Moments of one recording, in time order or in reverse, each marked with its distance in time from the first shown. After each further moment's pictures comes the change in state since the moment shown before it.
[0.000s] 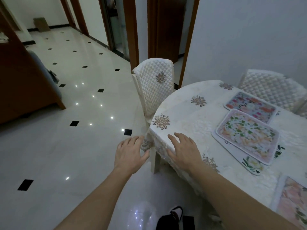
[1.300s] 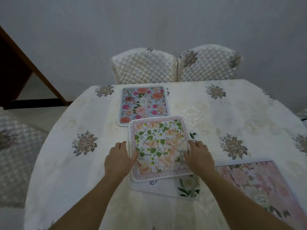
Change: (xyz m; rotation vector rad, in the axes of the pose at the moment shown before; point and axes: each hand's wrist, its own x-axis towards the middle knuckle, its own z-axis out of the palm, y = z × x) left_hand 0.351 0.379 0.198 -0.099 -0.468 0.527; right_hand -0.006 0.419 0.017 0.176 0.048 1.208
